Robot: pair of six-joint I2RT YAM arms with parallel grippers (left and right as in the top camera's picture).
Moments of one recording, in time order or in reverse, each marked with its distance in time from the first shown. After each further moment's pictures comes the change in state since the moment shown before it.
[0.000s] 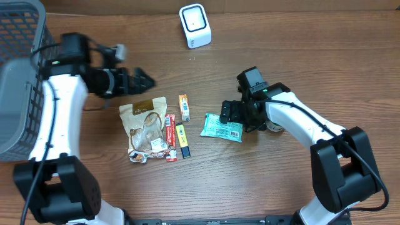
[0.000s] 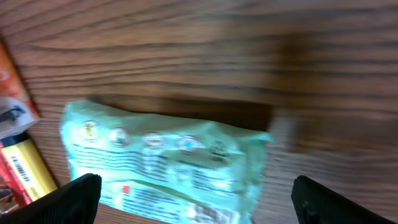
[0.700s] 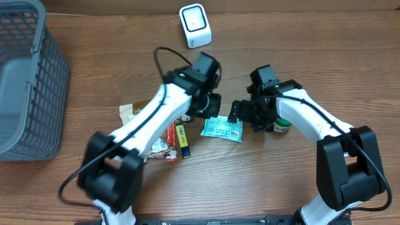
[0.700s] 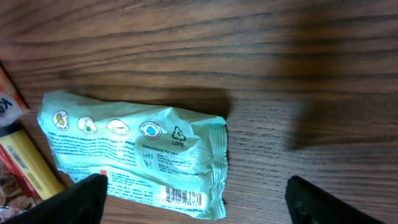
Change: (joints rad) left arm -0.670 0.175 0.000 0.147 -0.461 -0.450; right arm -0.083 0.000 -0.008 -0.055 -0.079 -0.058
